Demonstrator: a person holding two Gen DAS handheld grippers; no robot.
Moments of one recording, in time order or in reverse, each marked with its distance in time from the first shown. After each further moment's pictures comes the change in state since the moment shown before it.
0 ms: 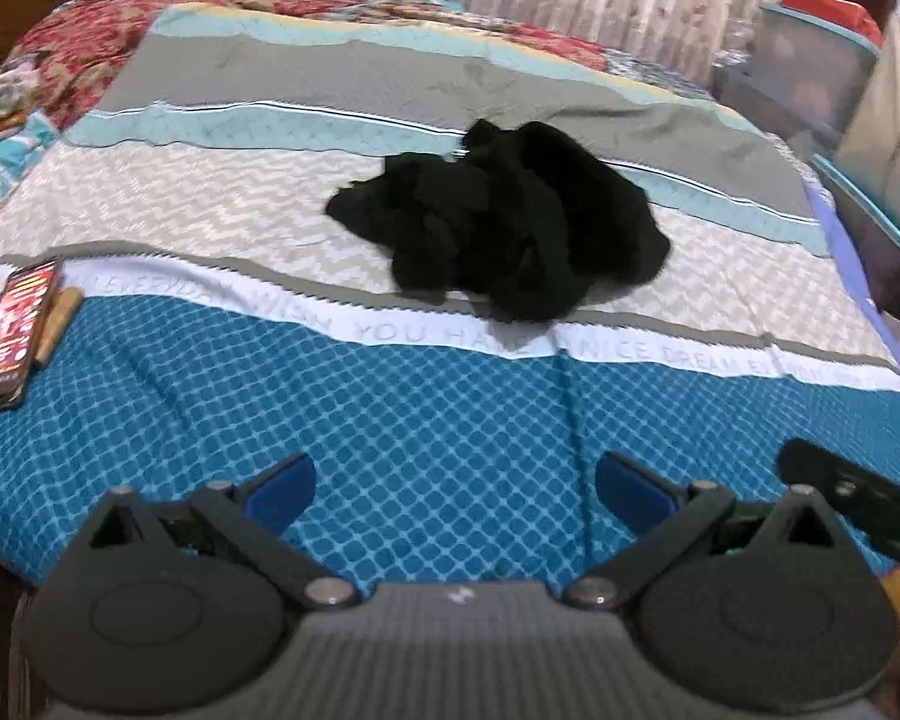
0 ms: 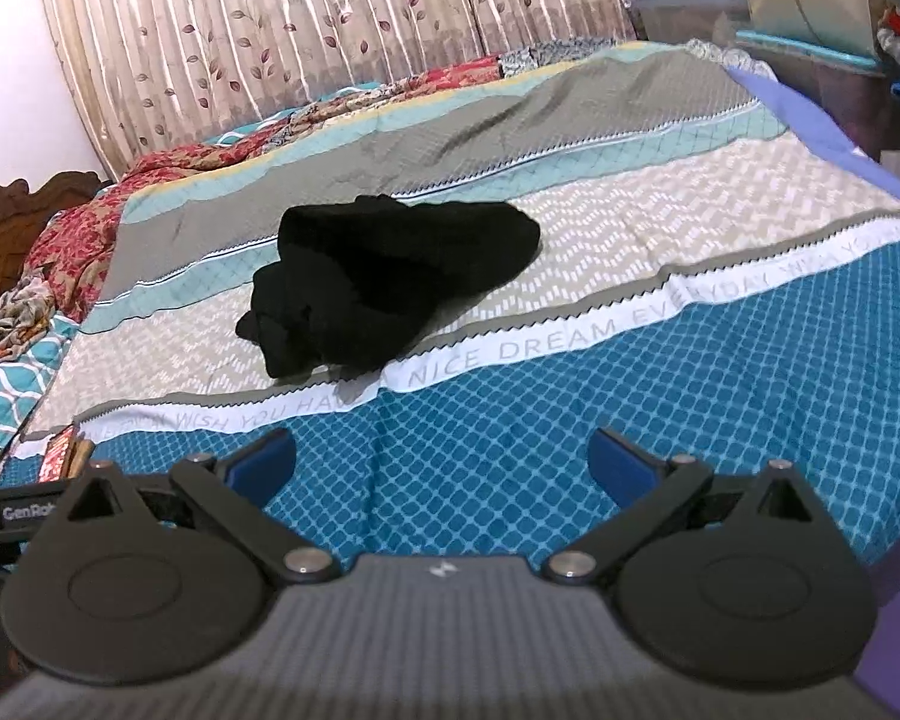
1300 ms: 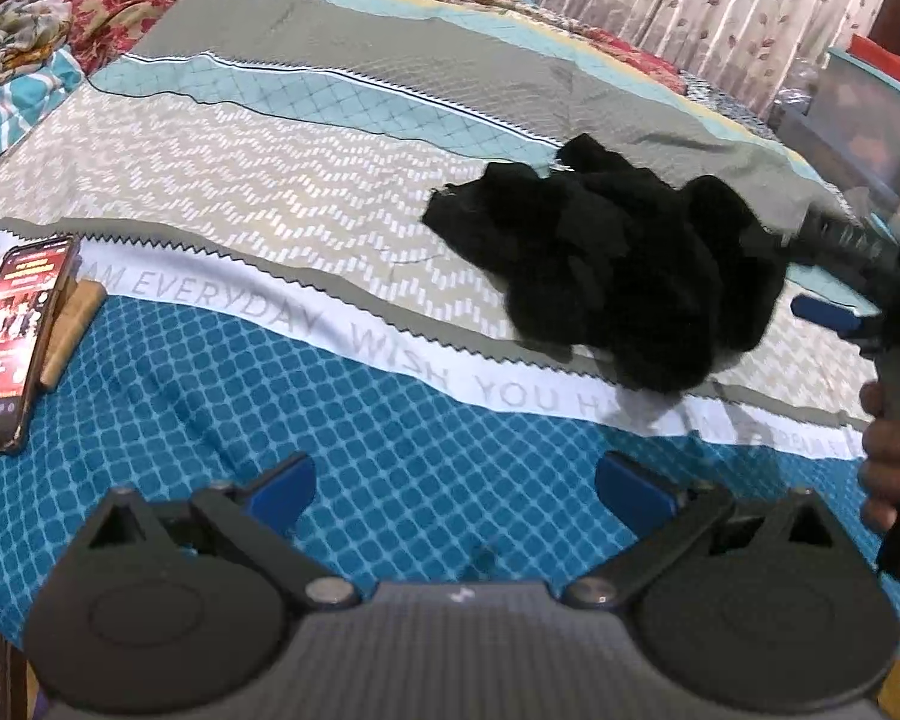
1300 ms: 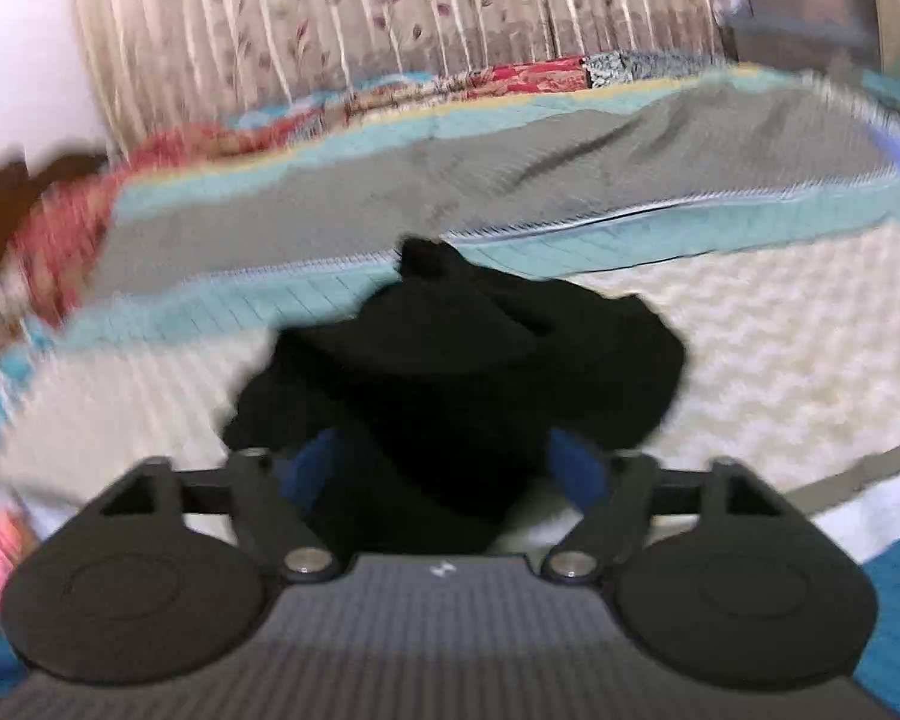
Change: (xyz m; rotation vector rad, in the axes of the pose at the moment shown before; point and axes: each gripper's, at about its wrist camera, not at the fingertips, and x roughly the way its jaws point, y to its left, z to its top) left arm 0.061 0.108 0.045 -0.122 0.028 -0.004; right arm 0.157 0.041 0.101 -0.040 -0.014 0.118
